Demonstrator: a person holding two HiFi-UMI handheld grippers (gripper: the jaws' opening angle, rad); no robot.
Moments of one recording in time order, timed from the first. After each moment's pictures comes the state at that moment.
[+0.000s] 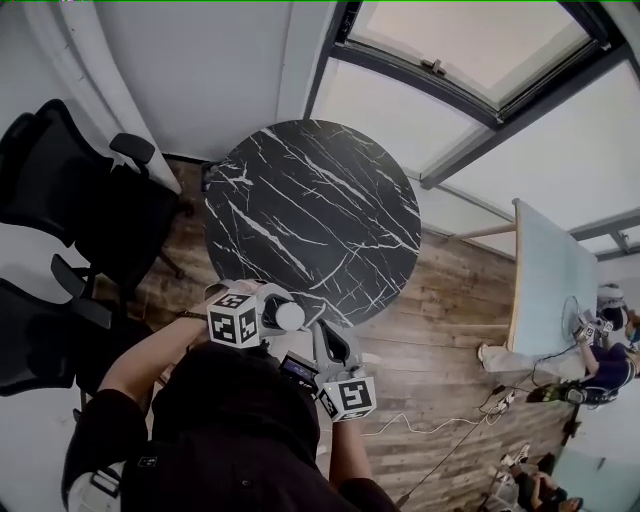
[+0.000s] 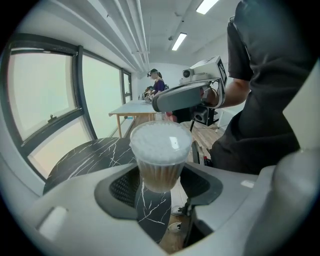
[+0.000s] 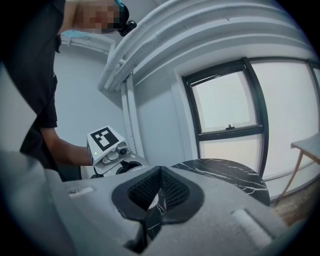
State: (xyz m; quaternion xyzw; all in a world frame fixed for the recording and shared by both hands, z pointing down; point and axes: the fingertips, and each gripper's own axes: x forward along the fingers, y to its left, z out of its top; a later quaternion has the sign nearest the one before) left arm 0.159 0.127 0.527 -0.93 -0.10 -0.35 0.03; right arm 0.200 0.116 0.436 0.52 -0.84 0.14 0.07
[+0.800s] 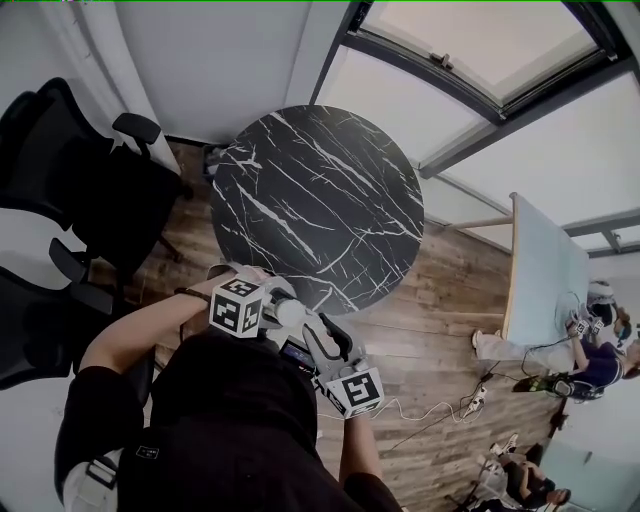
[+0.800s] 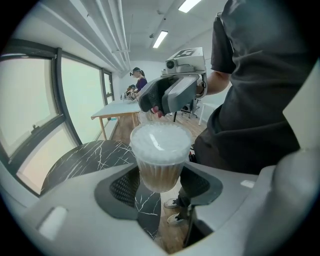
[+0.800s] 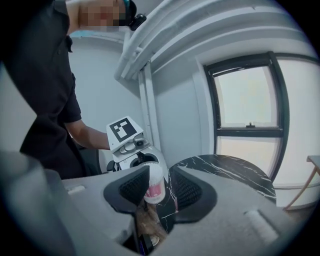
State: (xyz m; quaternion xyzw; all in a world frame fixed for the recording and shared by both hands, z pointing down) left arm 0.122 0.161 0.516 -0.91 -0.20 -0.36 0.07; right arm 0.146 0.148 0.425 0.43 -0.88 0.14 0.15
